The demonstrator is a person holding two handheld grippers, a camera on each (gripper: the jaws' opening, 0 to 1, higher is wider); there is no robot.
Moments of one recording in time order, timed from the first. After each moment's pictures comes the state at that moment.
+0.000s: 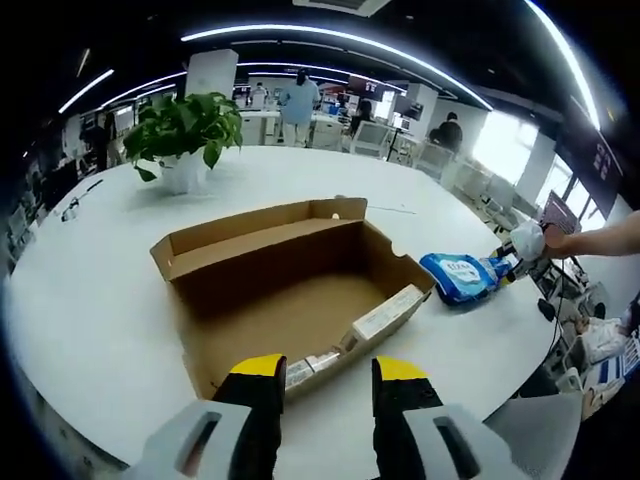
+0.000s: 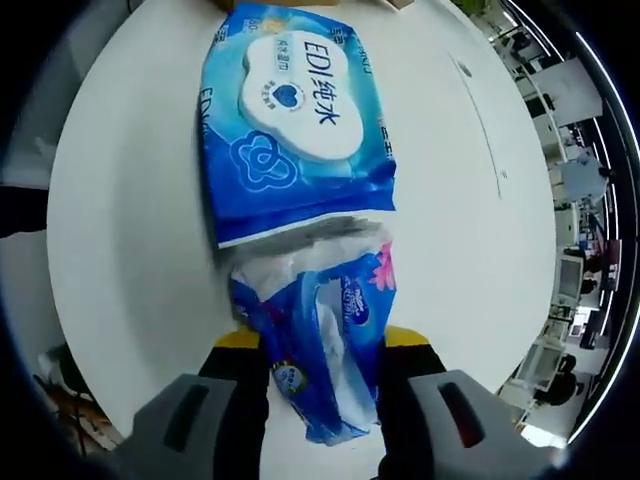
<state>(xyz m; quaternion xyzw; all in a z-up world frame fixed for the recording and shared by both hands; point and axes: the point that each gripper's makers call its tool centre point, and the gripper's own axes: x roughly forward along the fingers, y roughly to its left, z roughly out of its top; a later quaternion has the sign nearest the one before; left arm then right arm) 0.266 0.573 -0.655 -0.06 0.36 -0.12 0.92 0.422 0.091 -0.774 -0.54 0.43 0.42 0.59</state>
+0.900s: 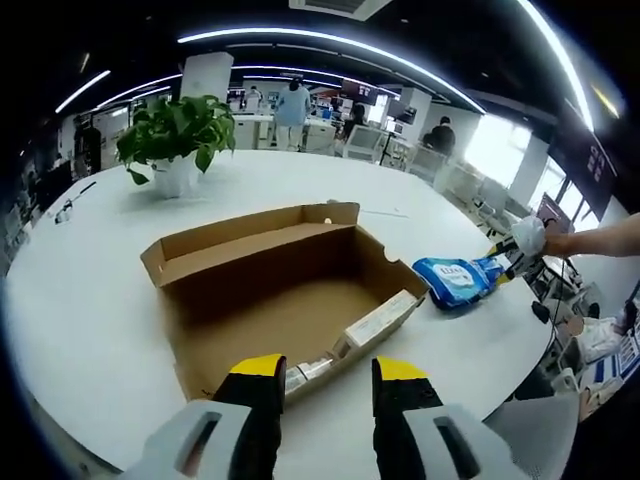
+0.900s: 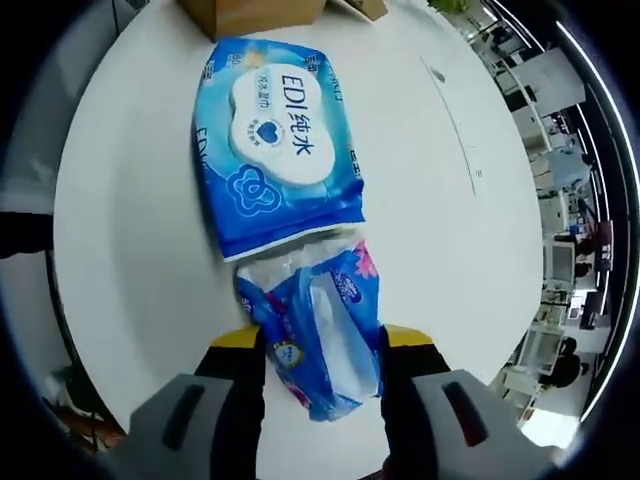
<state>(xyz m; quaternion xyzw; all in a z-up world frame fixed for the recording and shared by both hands) 0.270 0.568 -0.656 -0.07 0.35 -0.13 0.92 0.405 0.107 -0.727 -0.51 0.43 0.38 0.63</state>
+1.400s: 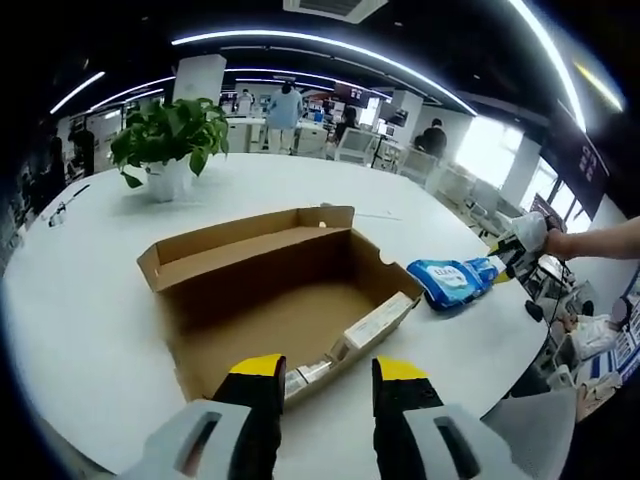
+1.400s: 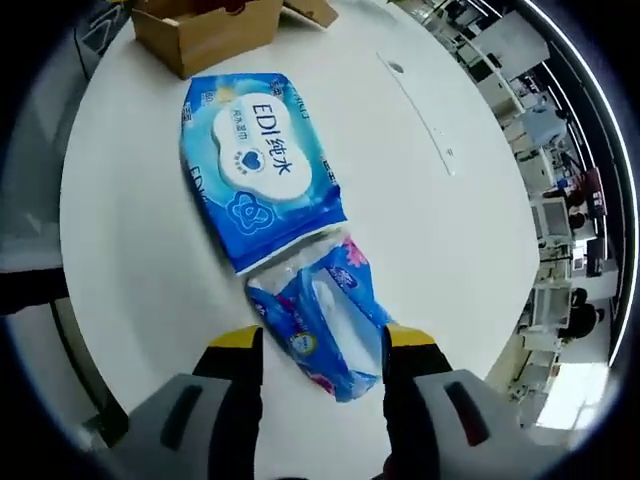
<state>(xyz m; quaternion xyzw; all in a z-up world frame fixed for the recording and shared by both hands) 0.269 0.573 -0.655 -0.07 0.34 -0.15 0.92 0.395 0.112 -0.709 -0.43 0.45 0.34 0.70</state>
